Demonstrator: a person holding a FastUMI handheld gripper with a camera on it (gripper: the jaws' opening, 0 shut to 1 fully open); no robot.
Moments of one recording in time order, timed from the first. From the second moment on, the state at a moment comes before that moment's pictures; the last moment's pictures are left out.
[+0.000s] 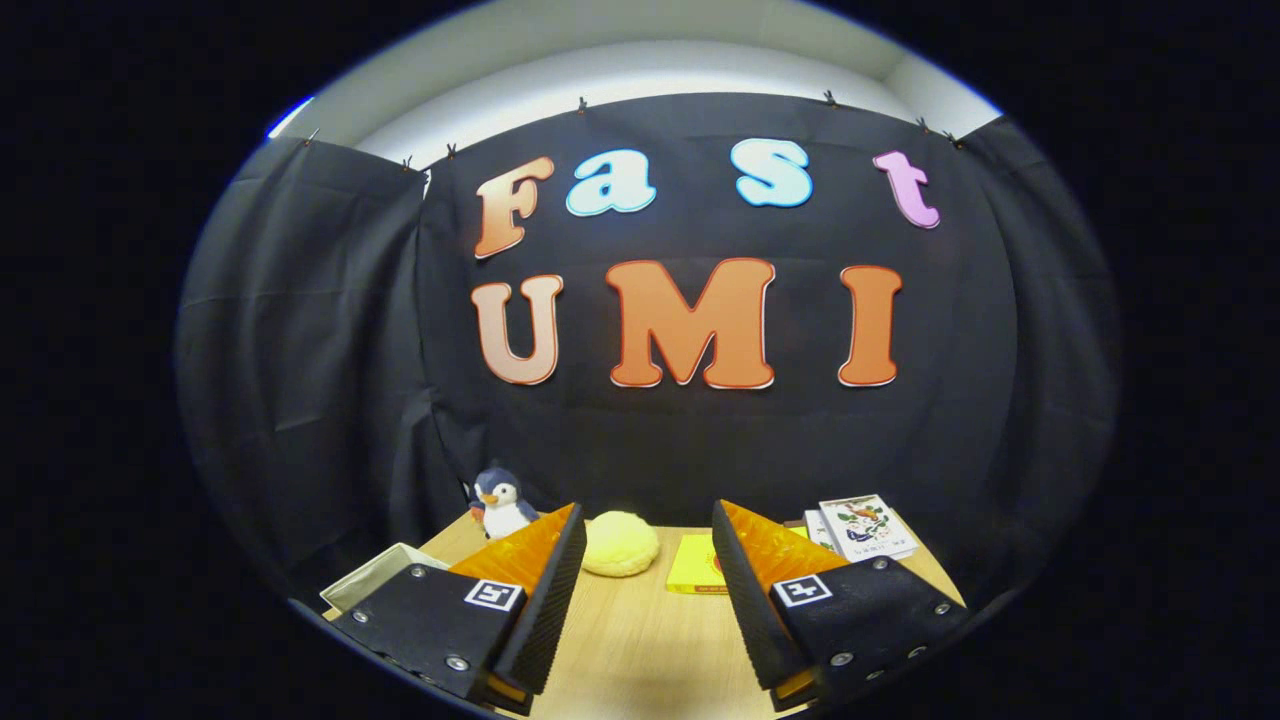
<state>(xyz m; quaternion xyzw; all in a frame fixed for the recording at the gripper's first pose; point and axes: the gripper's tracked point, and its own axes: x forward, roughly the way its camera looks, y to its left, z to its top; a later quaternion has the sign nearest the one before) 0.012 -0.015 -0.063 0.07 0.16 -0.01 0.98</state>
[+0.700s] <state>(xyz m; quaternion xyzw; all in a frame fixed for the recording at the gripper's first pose) -0.006 -0.070 -0.015 0.07 0.05 -0.03 1.00</state>
